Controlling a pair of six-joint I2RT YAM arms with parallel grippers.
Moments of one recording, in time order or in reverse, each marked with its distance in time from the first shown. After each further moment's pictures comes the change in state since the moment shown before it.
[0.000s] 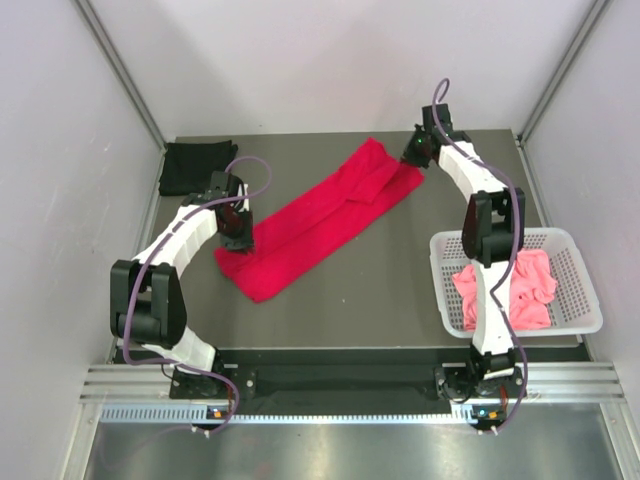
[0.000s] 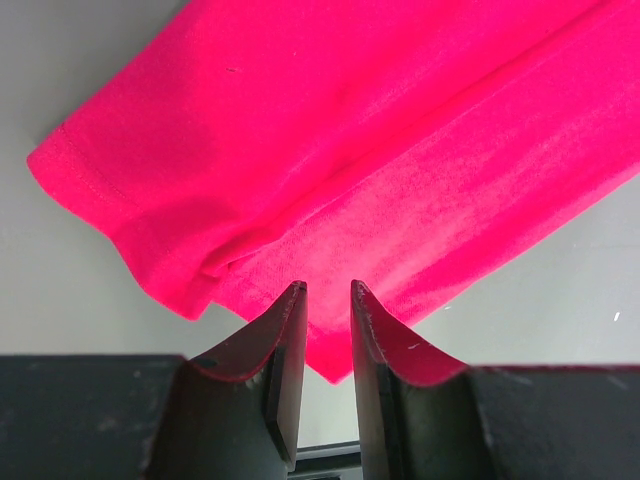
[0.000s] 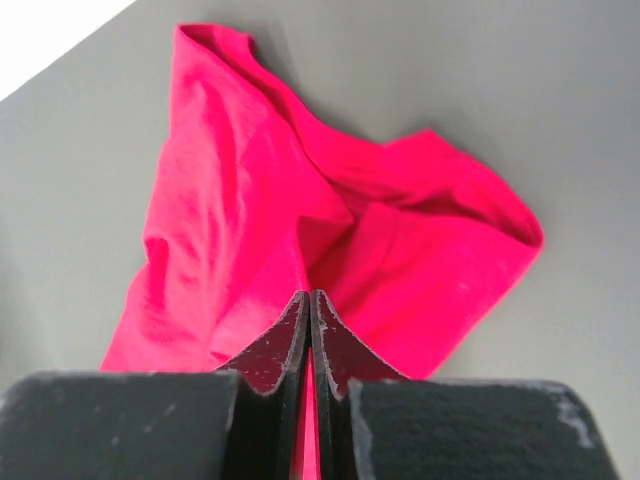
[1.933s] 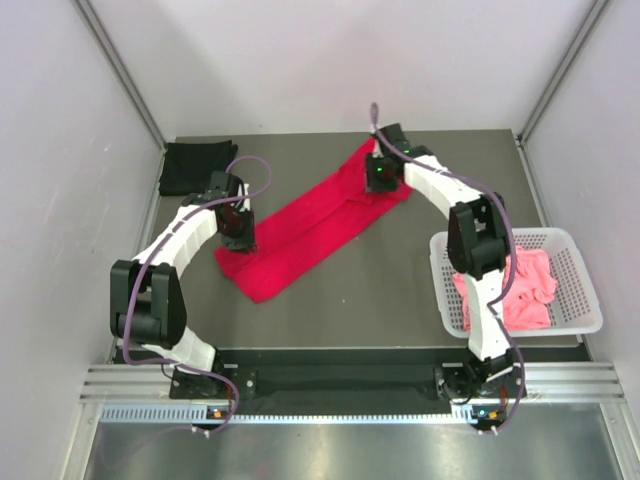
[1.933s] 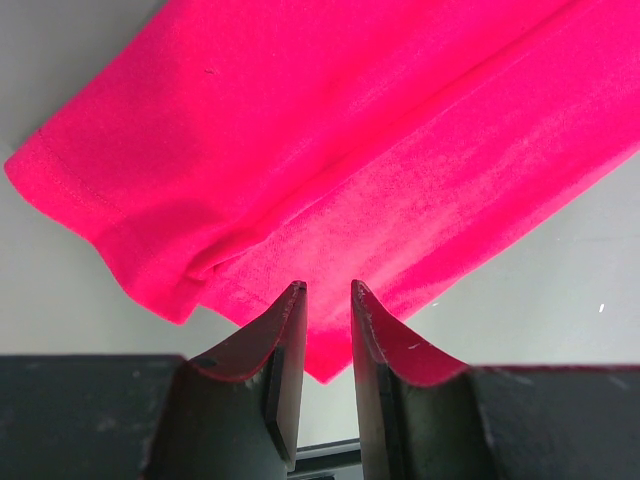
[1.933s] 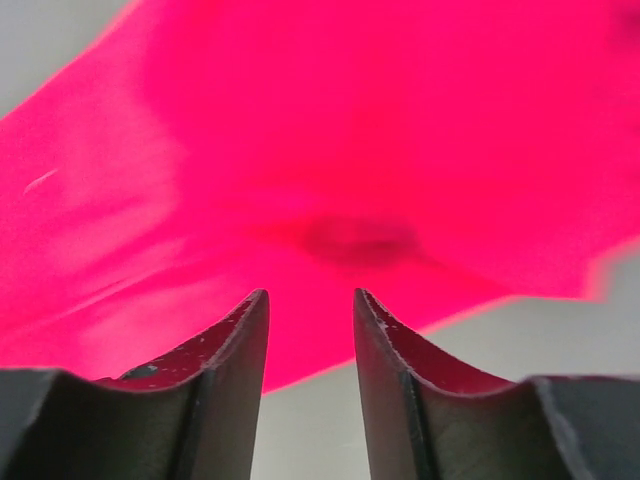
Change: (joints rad) left arm 0.000 -0.001 0.000 0.007 0.032 0.000; right arm 0.203 -0.108 -0.185 -0.076 0.035 -0.335
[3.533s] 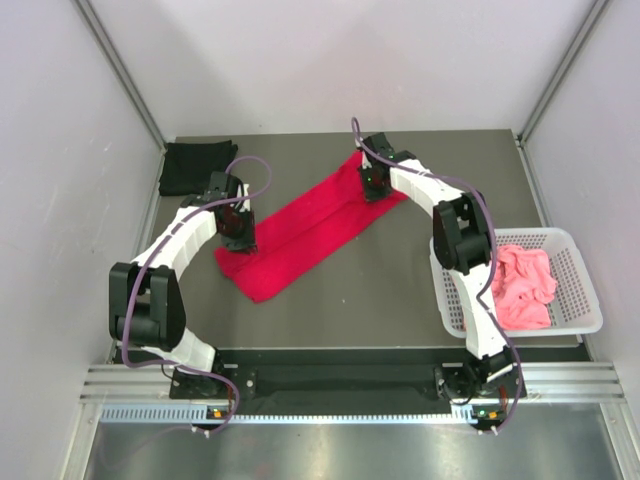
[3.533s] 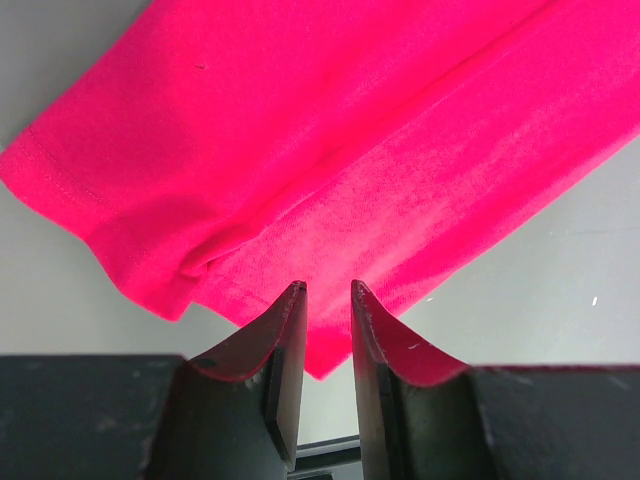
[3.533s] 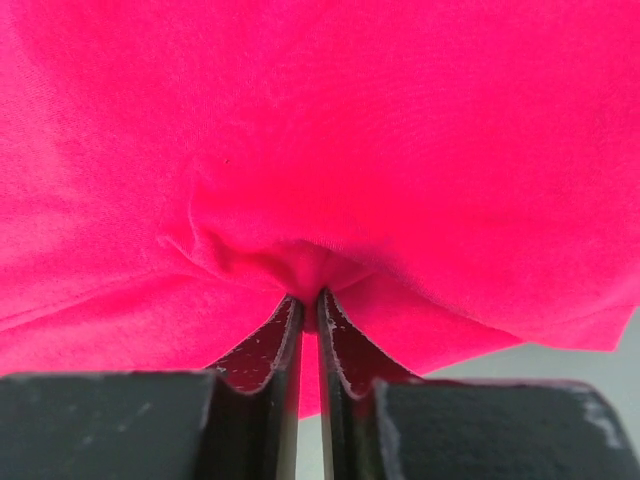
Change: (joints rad) left arm 0.000 -0.014 -0.009 0.002 0.016 0.000; right arm 0.058 0.132 0.090 -0.058 0.072 -0.127
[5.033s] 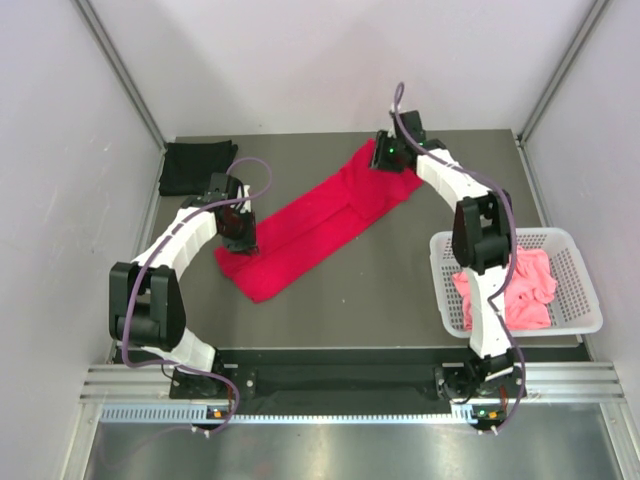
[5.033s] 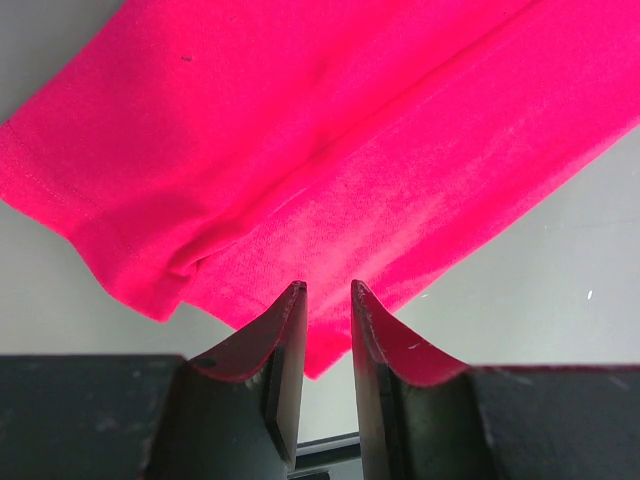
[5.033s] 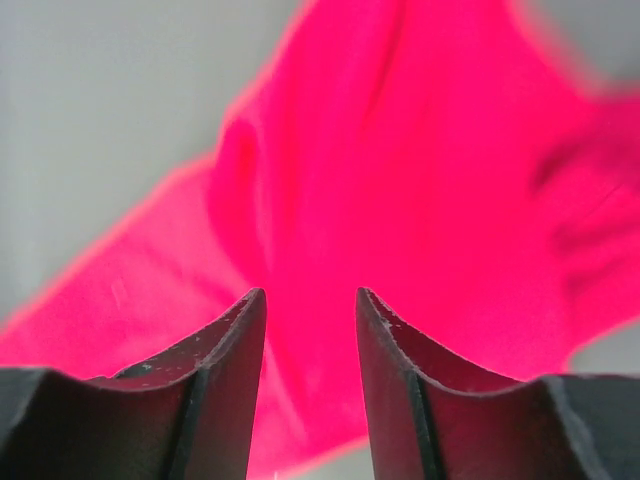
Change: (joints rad) left arm 0.000 0.000 -0.011 0.006 0.021 -0.001; right arm -0.103 -0.091 -0.021 0.176 -0.152 0.239
